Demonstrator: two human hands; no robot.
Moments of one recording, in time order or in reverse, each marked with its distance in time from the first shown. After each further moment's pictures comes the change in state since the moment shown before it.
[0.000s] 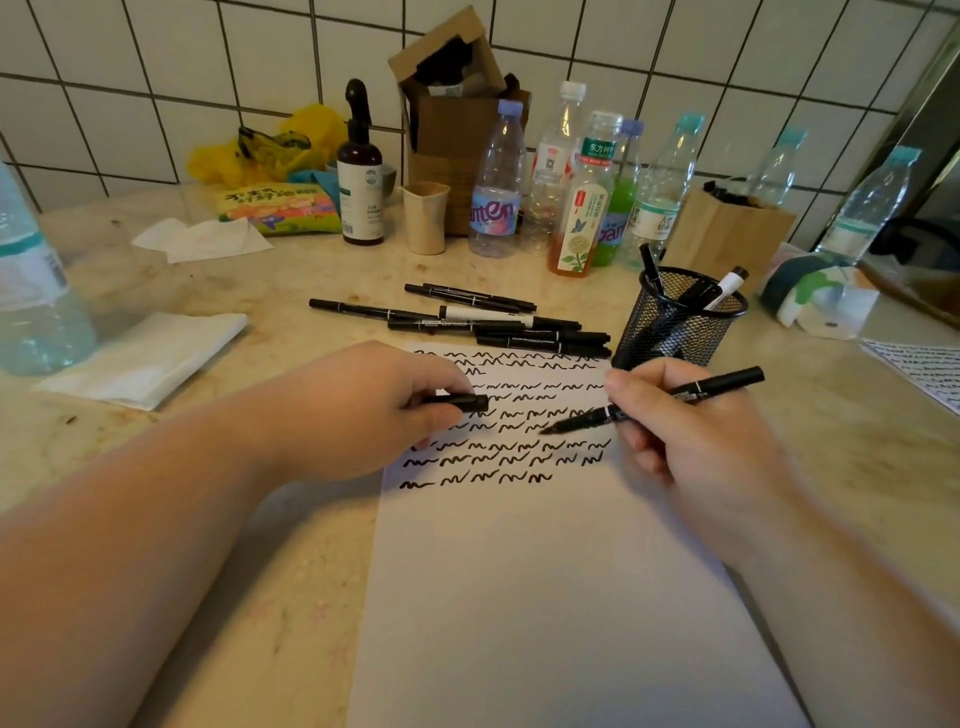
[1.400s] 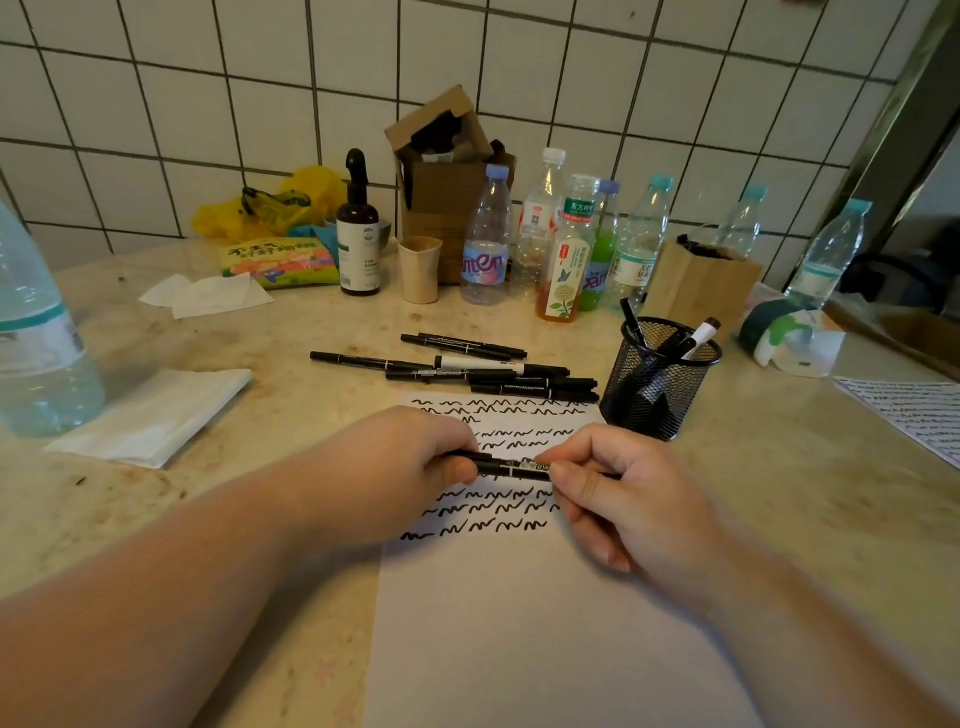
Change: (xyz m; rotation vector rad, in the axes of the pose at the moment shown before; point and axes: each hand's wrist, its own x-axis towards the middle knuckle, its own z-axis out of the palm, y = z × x) left_hand 0.002 0.013 0.009 0.005 -0.004 0.024; right_hand -0.005 0.004 0.013 -0.013 -0.274 0.037
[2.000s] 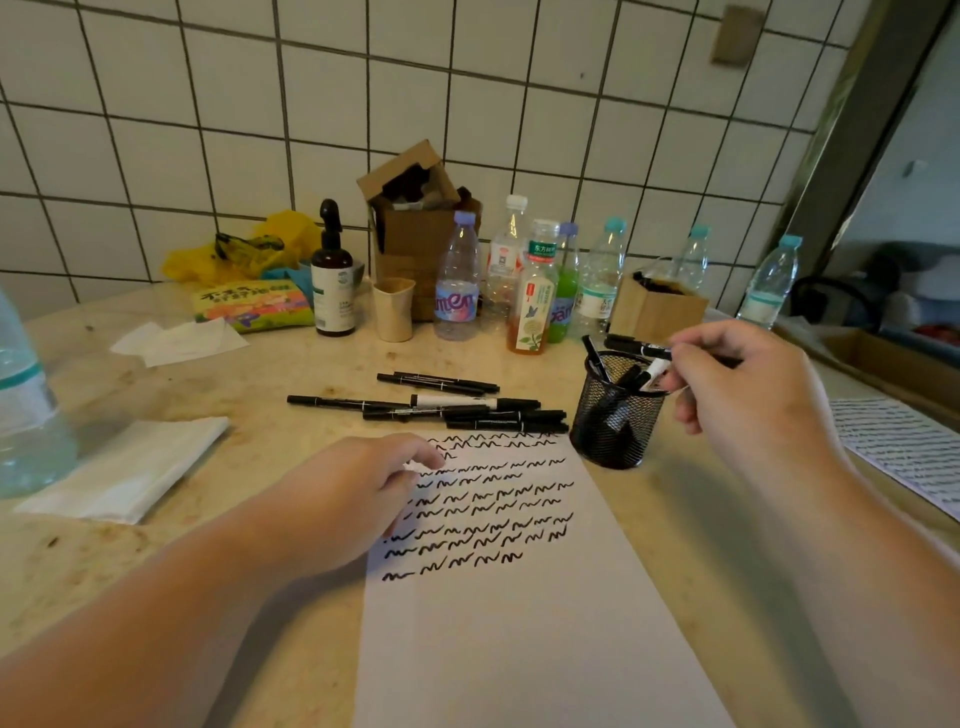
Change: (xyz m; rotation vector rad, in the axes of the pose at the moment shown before) left_hand -0.001 -0.012 -0.007 -0.122 0.075 -0.116; right_hand 0.020 -0.064 -0.076 -0.419 0.725 -0.237
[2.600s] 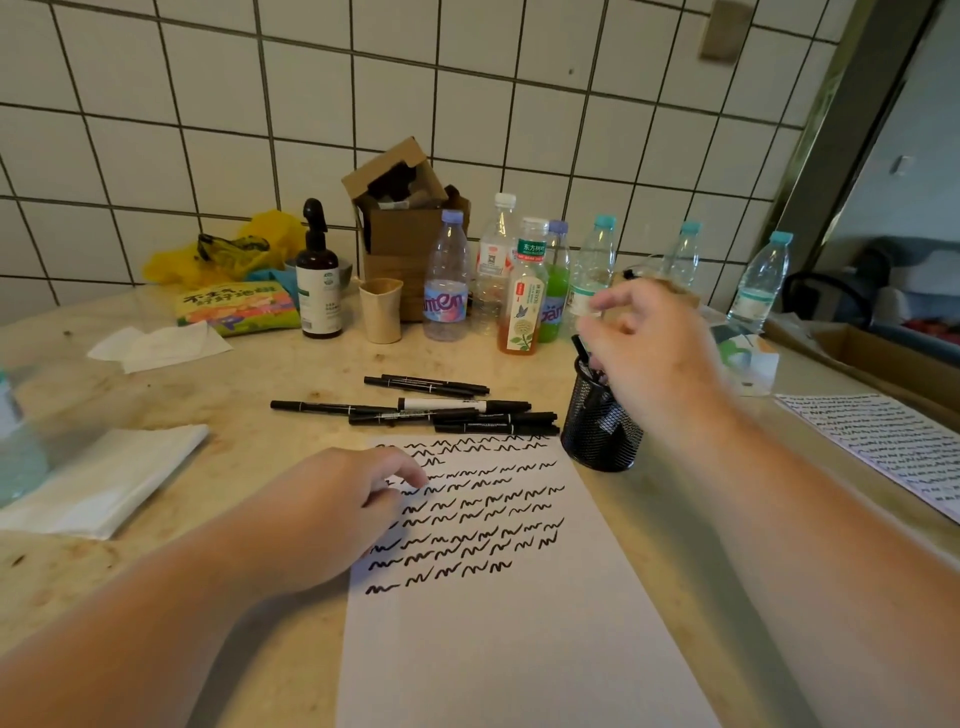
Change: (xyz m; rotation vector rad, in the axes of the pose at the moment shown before) left_hand 0.003 -0.002 0.002 0.066 -0.046 -0.034; right_hand 0.018 -0.027 0.039 -0.201 -0.145 -0.116
